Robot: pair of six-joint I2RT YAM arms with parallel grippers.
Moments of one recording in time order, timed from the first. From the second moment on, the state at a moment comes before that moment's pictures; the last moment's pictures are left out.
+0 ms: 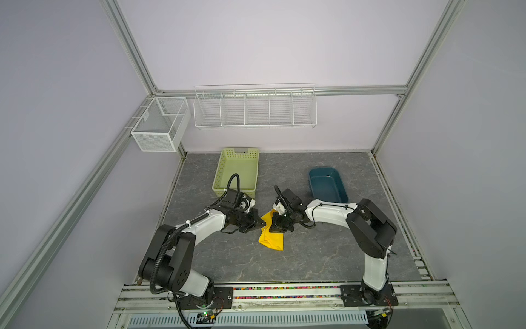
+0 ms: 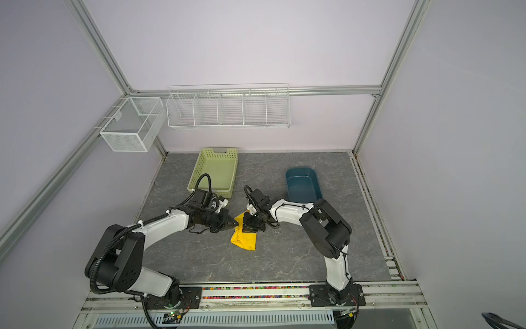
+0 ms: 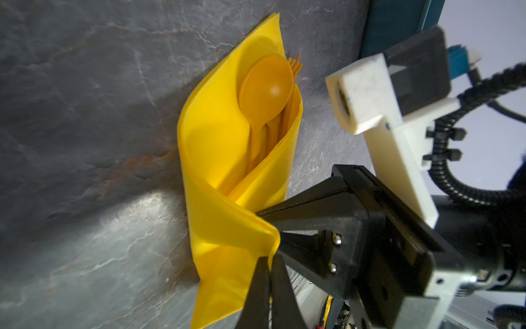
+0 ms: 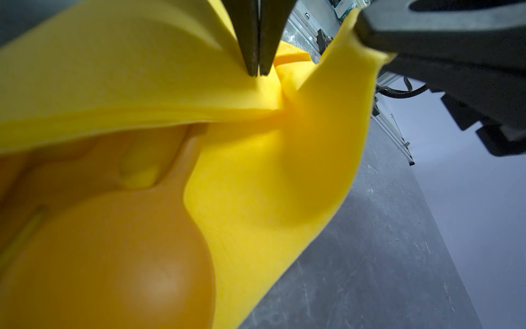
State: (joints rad) left arm -0.41 1.50 0.75 -0.31 0.74 -0.68; right arm 0.81 1.93 1.19 -0.36 -0.53 0.86
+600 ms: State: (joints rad) left arm -0.41 1.50 0.75 -0.31 0.74 -0.68; right arm 0.86 1.78 1.07 -0.42 -0.48 0.88
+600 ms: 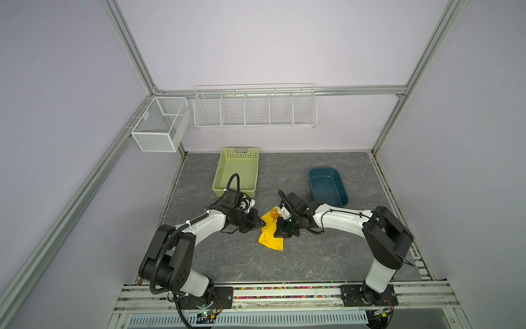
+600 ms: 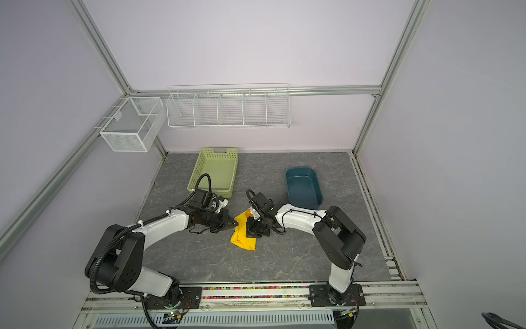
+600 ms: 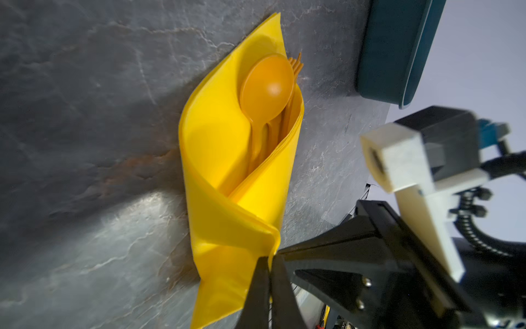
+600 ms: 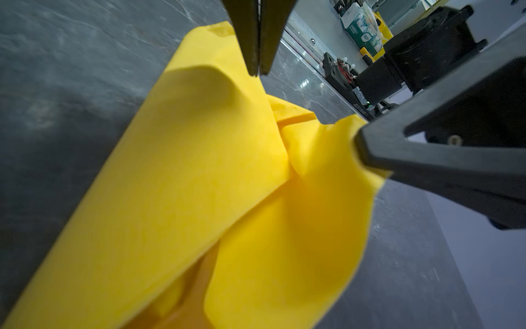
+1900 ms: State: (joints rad) left arm -0.51 1.47 0.83 -0.36 0.65 -0.73; right arm 0.89 1.86 1.01 -0.27 -0.50 0.91
